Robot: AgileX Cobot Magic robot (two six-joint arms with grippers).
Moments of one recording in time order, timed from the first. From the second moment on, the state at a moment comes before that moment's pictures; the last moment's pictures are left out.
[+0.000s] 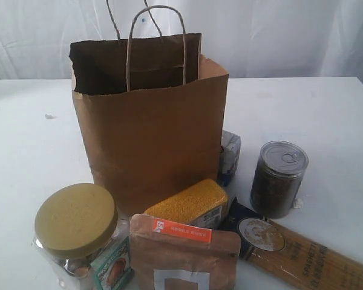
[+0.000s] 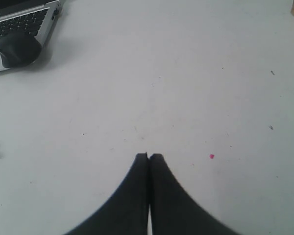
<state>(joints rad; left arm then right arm) 0.11 0.00 0.02 -0.08 0.52 0.34 -0.04 0.26 -0.40 -0.19 0.13 0.57</state>
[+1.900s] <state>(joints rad) 0.11 0.00 0.02 -0.08 0.52 0.34 0.09 1.02 -0.55 0.59 0.84 -0.52</state>
